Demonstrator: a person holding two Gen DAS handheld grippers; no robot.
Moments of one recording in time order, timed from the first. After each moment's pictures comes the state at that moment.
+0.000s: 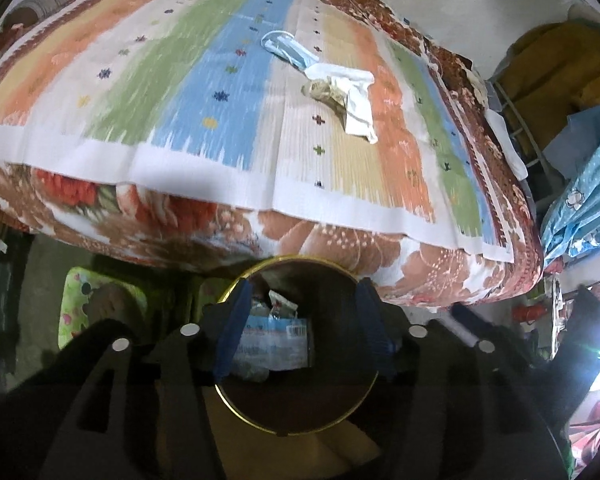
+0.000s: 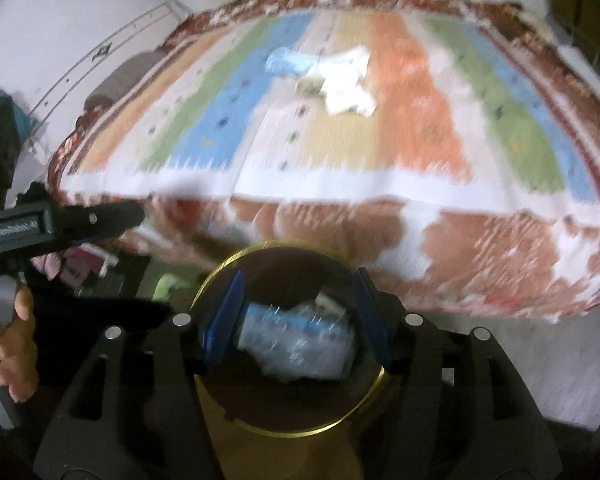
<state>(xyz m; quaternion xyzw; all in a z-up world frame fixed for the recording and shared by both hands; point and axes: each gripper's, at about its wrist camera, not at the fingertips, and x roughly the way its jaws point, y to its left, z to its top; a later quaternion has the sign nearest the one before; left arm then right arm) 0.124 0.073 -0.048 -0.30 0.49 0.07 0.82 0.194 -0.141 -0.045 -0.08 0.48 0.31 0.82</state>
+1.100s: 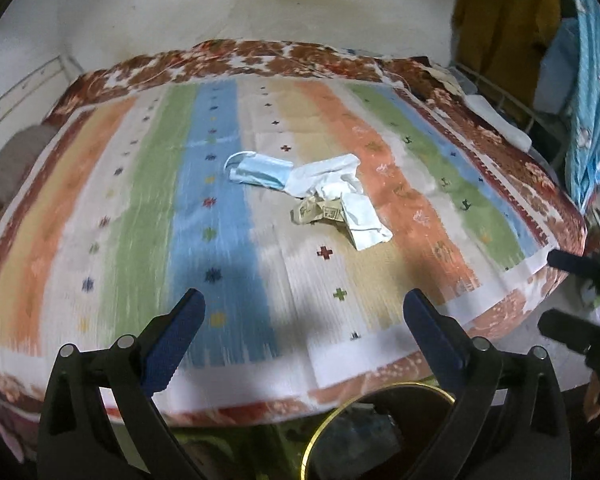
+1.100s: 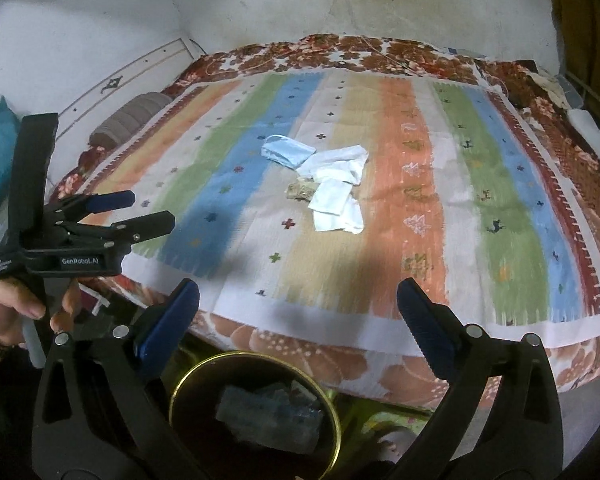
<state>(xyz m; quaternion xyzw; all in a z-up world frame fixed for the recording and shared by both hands) 0.236 0.104 -0.012 -0.09 0.42 0.05 0.90 0.290 -0.111 0.010 -0.09 0.42 0.34 0.84</state>
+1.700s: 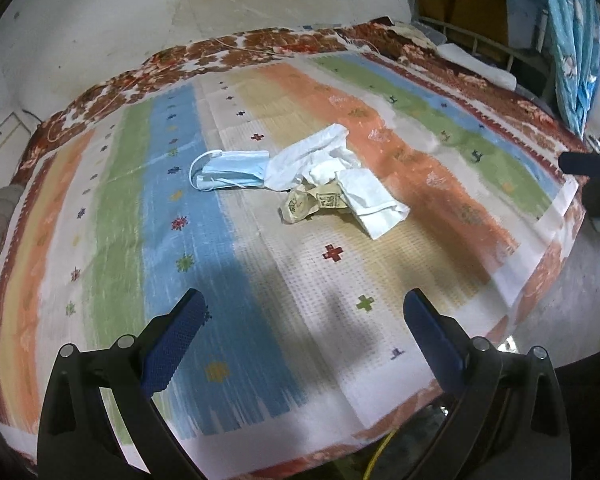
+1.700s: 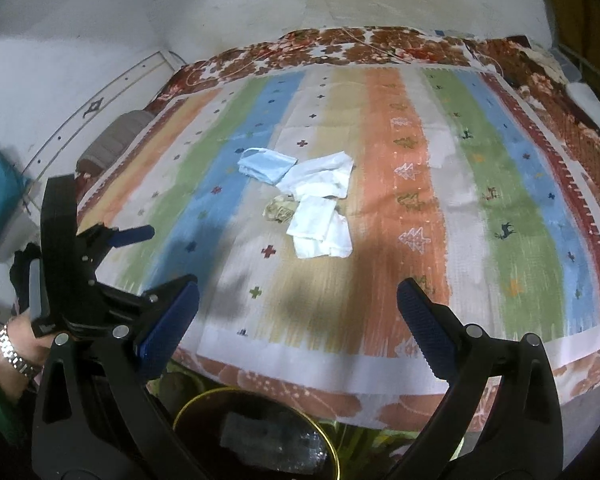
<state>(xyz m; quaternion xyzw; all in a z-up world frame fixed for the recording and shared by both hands) 0.288 0.100 -0.061 0.02 0.44 0.00 0.90 0.355 -0.104 -0.006 -0.04 0.44 0.32 0.84</state>
